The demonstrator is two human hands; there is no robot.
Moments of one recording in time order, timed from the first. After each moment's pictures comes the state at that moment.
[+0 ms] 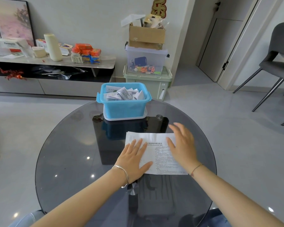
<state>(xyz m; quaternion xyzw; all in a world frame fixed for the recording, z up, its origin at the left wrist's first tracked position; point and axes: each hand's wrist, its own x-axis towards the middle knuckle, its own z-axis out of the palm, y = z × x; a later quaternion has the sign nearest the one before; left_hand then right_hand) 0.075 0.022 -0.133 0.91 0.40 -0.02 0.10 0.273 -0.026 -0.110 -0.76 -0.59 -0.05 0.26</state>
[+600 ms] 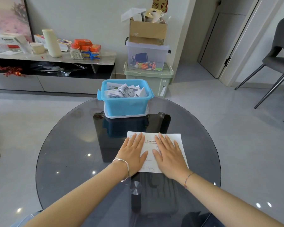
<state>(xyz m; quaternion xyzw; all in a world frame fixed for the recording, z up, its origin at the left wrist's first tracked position) 0.077 0.041 -0.137 0.91 0.40 -0.04 0.06 0.235 -0.030 -0.139 -0.75 -0.65 0.09 0.06</state>
